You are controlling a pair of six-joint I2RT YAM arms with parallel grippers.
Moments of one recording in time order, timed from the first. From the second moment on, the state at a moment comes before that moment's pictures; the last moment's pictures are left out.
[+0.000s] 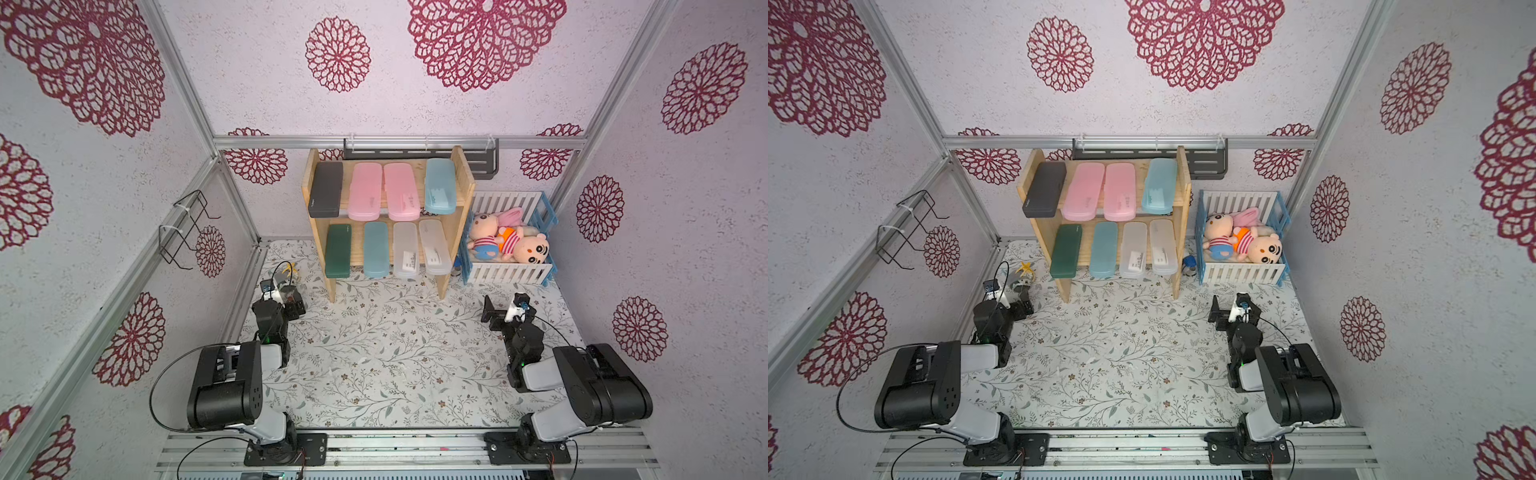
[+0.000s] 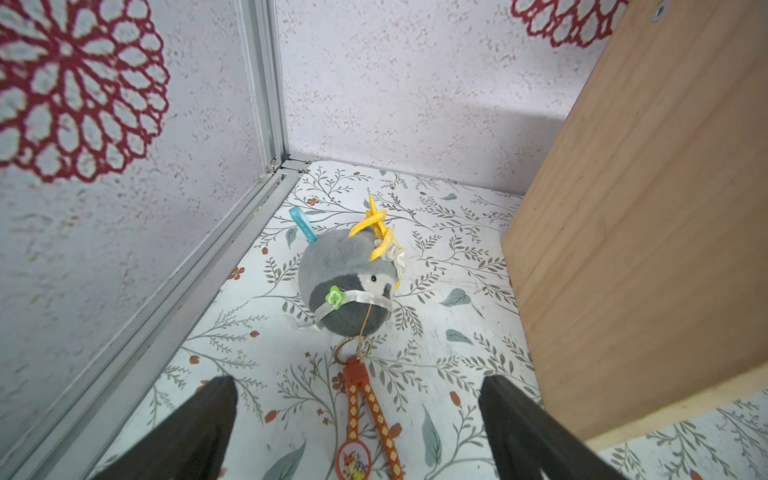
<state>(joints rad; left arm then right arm) 0.15 1.55 0.42 0.85 -0.08 -0.09 0.05 1.53 0.19 1.29 0.11 0.01</state>
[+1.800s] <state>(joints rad) 0.04 1.02 0.52 0.38 0.49 -1.28 0.29 1.12 0.89 -0.11 0.26 0.23</state>
